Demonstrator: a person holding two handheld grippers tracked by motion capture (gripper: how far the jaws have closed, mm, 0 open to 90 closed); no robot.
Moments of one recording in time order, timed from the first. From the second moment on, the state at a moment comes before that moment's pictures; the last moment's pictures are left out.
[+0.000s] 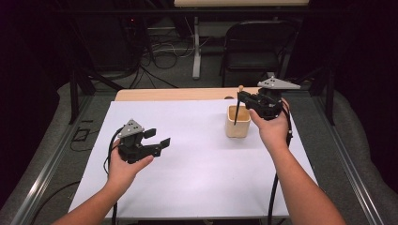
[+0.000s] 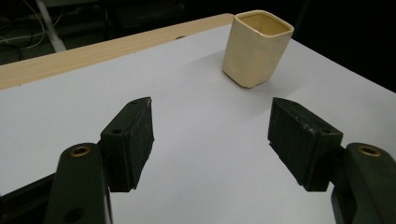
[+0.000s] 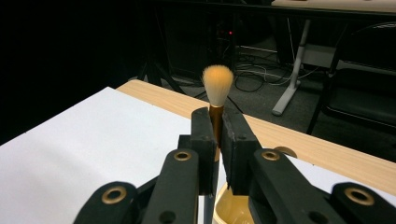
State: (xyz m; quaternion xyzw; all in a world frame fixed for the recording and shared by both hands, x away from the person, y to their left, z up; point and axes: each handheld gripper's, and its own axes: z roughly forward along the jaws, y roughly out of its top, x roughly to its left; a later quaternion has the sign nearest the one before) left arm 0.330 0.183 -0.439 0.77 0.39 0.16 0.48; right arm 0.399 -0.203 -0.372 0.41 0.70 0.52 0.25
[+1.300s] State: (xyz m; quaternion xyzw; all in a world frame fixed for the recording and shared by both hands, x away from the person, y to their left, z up) left arm 0.333 0.185 -0.442 0.77 0.39 0.15 0.48; right arm 0.416 -0.207 -0.376 0.44 0.69 0.50 0.28
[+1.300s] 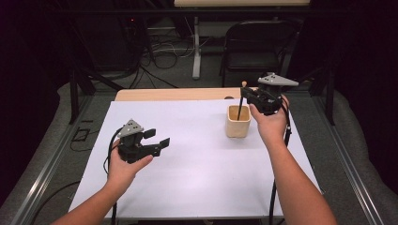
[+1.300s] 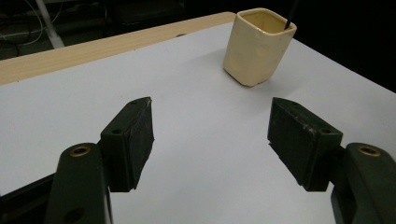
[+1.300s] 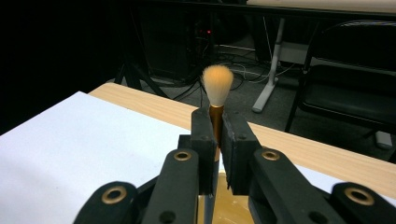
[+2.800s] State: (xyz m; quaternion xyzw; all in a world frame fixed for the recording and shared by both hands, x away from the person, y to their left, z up) left arm 0.333 0.188 -0.443 0.76 0.40 0.15 0.48; right arm 0.427 -0.211 -0.385 0.46 0.68 0.48 0.31
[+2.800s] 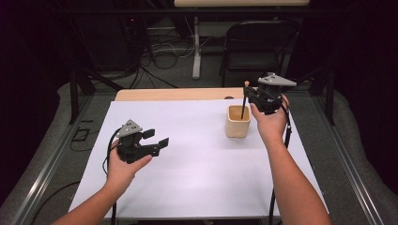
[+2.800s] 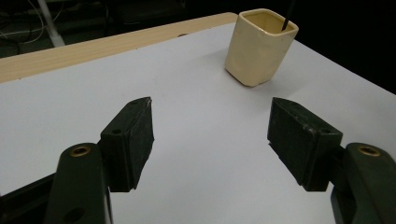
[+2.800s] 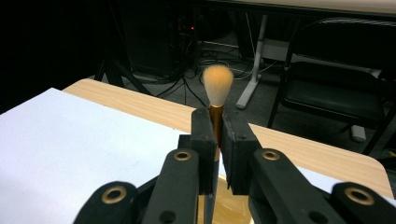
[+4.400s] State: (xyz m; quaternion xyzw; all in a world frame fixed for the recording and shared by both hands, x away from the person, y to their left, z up) left arm 0.332 0.192 -0.445 0.76 0.40 0.15 0.48; right arm 0.425 -0.210 -0.404 0.46 0.69 0.47 0.31
